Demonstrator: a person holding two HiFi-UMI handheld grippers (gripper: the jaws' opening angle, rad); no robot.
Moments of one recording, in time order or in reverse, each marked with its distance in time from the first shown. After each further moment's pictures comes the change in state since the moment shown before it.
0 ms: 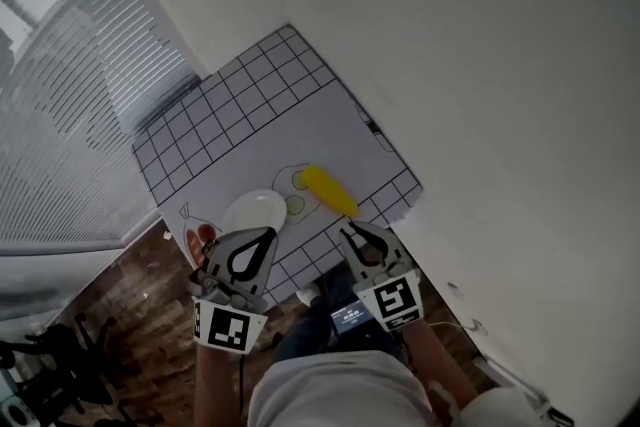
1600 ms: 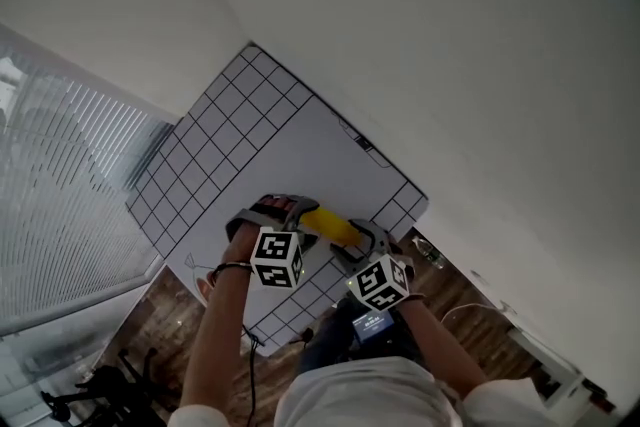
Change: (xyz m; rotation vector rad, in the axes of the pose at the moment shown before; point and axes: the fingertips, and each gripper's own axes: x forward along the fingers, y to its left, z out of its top) left arm 0.180 -0.065 -0.146 0.577 0.446 -0.830; right arm 0.094 -0.042 -0.106 0.004 0.307 0.050
